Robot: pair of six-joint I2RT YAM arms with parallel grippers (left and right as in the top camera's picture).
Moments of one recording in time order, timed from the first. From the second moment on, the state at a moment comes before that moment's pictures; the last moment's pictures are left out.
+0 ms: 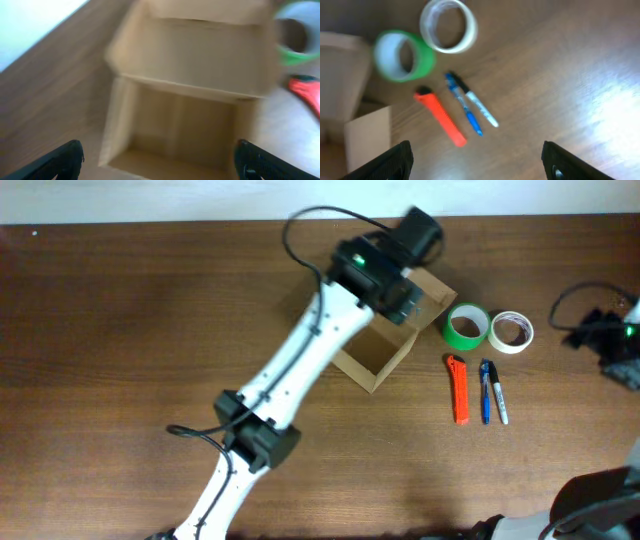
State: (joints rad) left arm -0.71 2.43 2.81 -1.45 -0.26 -0.05; right arm -0.55 1.66 1.74 -1.39 -0.17 0.12
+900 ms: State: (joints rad) left arm 0.16 2.21 2.64 -1.68 -0.10 -0.08; right arm -0.20 2.13 1.89 -1.30 -0.12 0.17
